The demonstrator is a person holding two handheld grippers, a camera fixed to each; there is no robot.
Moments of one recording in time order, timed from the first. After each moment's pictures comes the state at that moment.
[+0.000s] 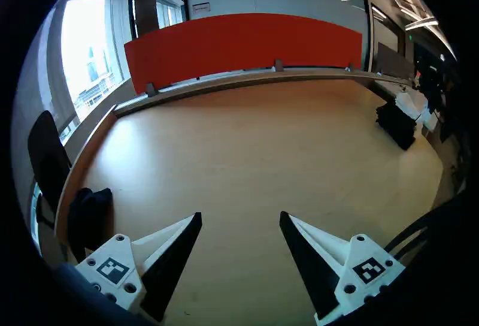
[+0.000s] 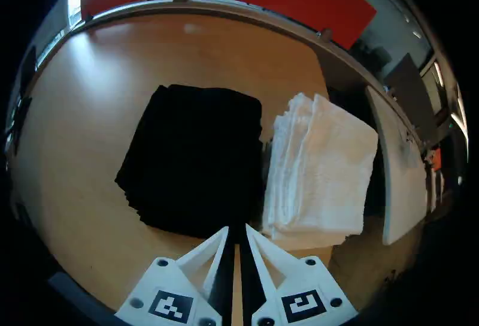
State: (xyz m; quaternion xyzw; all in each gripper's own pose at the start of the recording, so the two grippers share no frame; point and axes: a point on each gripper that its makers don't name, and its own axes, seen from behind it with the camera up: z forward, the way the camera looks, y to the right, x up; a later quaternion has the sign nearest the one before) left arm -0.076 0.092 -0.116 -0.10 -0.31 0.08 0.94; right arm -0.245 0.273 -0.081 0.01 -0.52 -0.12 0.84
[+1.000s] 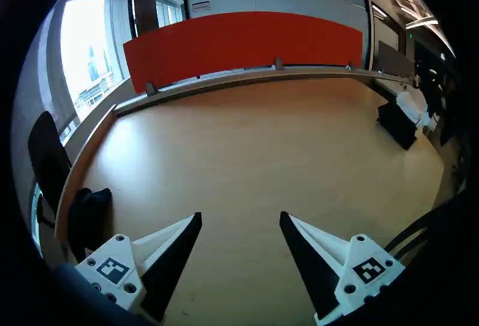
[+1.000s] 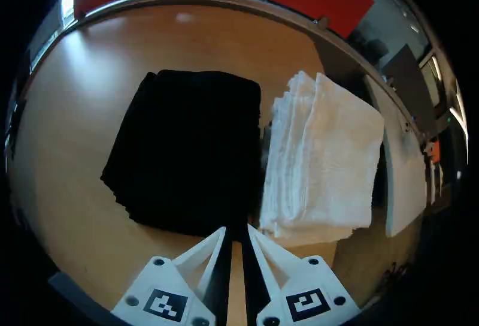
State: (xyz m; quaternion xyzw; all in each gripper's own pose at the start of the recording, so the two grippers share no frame) left arm -0.078 0.097 -0.114 -0.09 -0.31 0.08 0.94; right arm -0.267 0.282 -0.082 0.00 -0.54 -0.11 0.84
